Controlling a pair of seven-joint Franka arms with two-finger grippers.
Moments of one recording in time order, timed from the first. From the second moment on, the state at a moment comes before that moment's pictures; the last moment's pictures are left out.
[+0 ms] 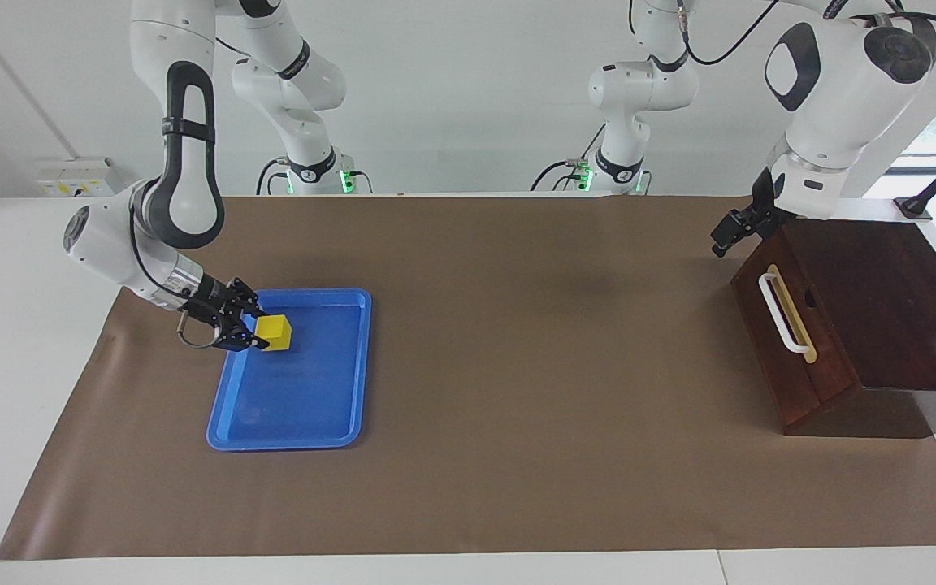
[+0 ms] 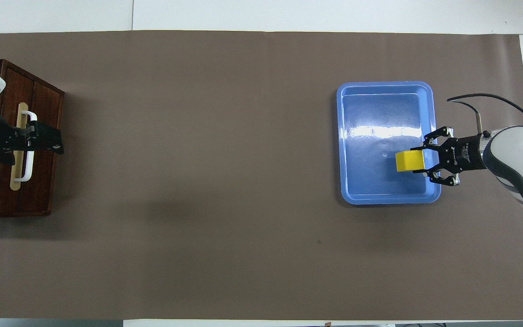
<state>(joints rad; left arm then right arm) -0.05 -0.01 -0.03 -1.71 0.00 1.61 -0.21 -0.11 0.18 -0.08 -2.13 0.62 2.11 0.93</state>
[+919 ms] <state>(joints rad) -0.05 0.01 -0.02 -1.64 0.00 1.56 -0.14 -0.11 0.18 -0.08 -2.19 0.62 2.18 0.93</state>
